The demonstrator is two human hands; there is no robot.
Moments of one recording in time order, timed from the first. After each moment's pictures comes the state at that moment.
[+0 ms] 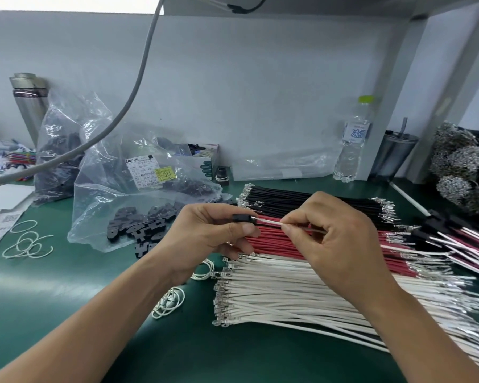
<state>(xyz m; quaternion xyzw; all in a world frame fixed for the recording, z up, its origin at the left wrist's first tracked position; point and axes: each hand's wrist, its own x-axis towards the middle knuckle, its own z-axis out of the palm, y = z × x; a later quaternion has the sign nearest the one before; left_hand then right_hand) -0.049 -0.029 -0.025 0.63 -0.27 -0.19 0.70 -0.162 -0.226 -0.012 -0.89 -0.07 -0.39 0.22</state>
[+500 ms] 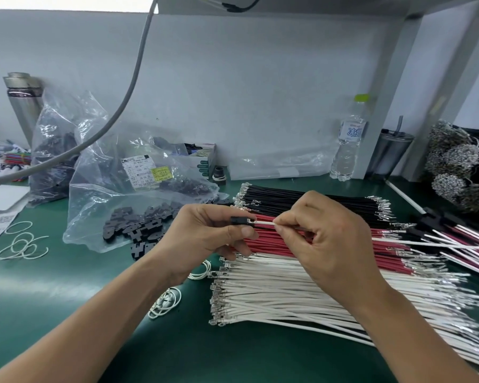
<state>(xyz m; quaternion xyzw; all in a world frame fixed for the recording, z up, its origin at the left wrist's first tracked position) -0.050 -0.028 -0.027 0.65 -0.29 -0.18 0.68 -0.160 -0.223 -0.016 -0.89 -0.08 -0.41 0.17</state>
